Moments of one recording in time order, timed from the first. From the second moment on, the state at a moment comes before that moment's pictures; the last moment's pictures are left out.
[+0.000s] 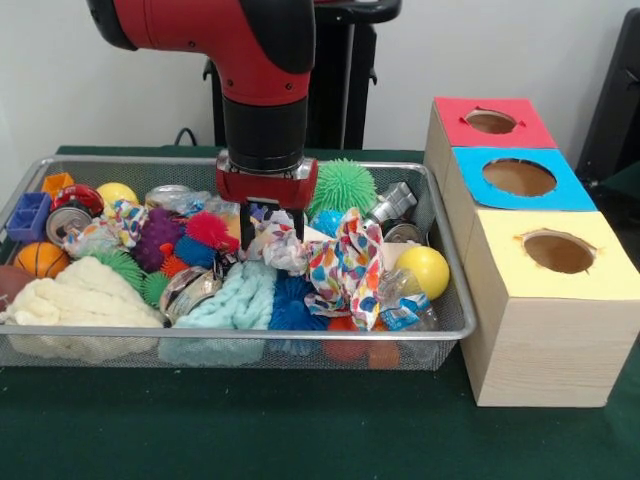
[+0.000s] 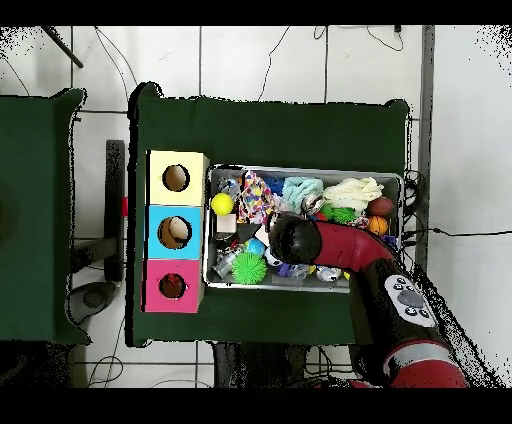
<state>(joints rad) -0.47 -0.52 0.13 1.70 -0.26 0.36 1.79</state>
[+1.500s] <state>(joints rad) -0.35 -0.47 0.00 1.77 -0.05 0.11 1.79</state>
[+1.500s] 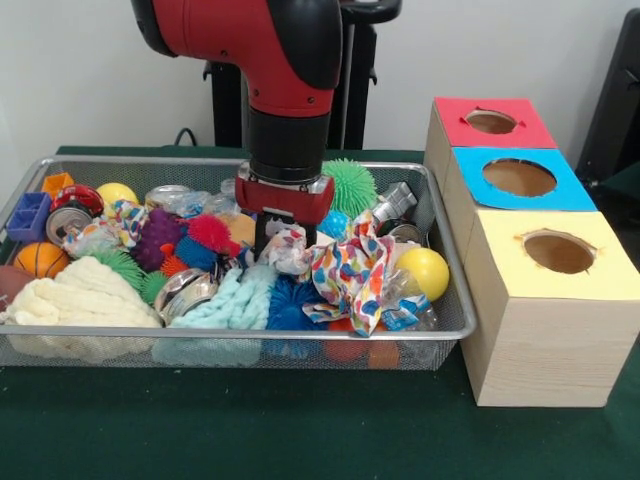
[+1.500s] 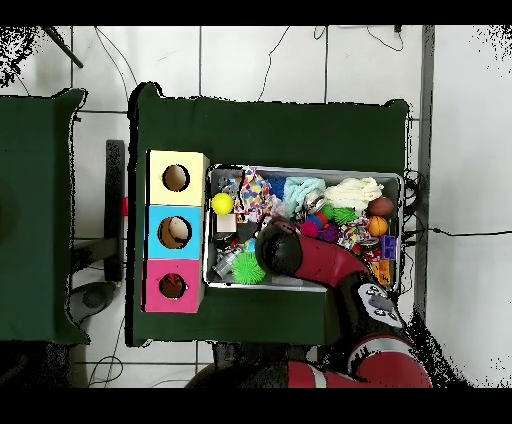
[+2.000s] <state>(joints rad) -0.34 -0.46 -0.01 1.78 0.00 0.07 1.79</state>
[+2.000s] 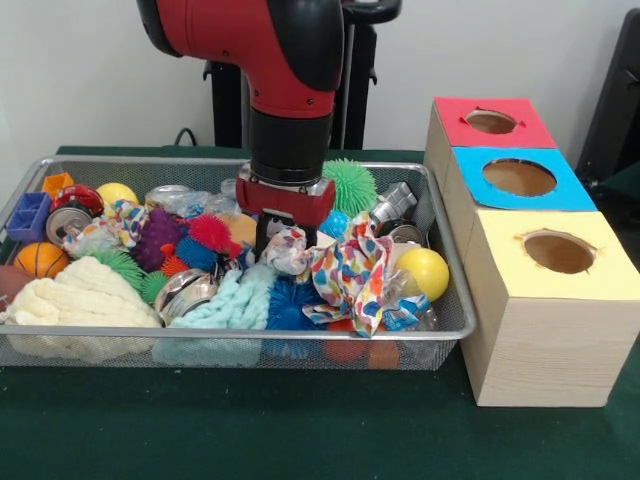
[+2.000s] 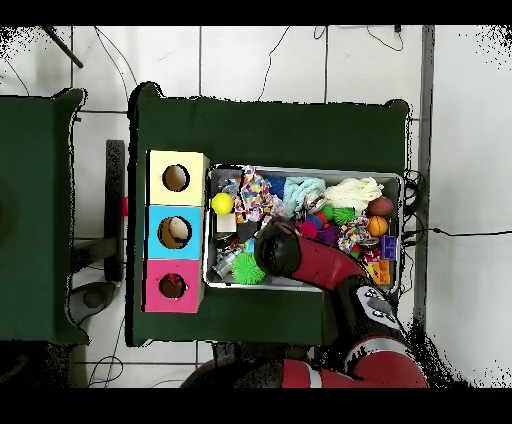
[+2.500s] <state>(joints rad) -0.23 -0.50 -0.10 1.79 0.03 0.15 1.79</state>
